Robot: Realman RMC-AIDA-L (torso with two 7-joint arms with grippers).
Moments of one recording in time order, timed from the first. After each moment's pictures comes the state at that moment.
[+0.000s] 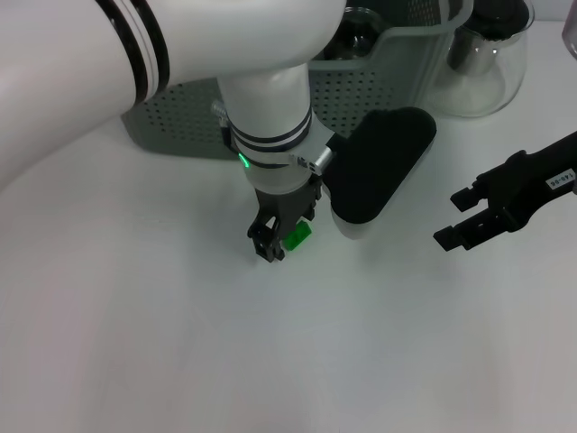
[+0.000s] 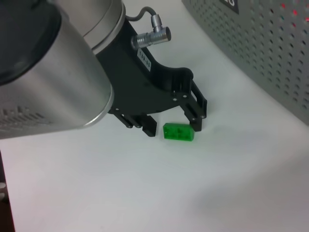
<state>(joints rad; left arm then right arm) -1.09 -2.18 1.84 0.77 2.58 1.28 -1.70 0.74 2.06 -0.90 -0.97 -2.53 -1.74 2.00</state>
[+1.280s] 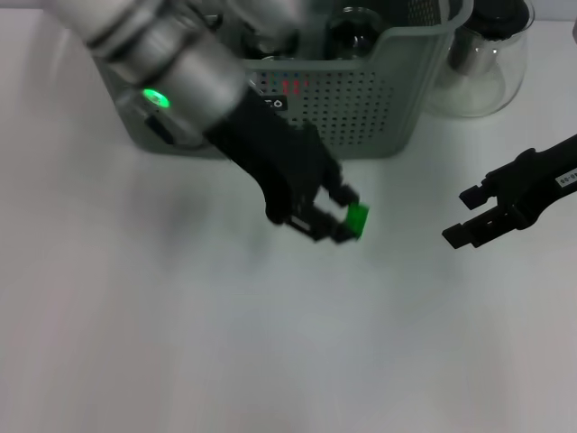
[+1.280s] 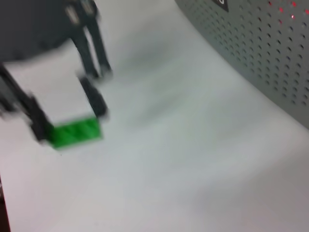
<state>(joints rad) -0.96 -2.16 0.98 0.96 2.42 1.80 -1.71 0.74 2.05 -0.89 -0.98 -2.53 -1.74 2.00</state>
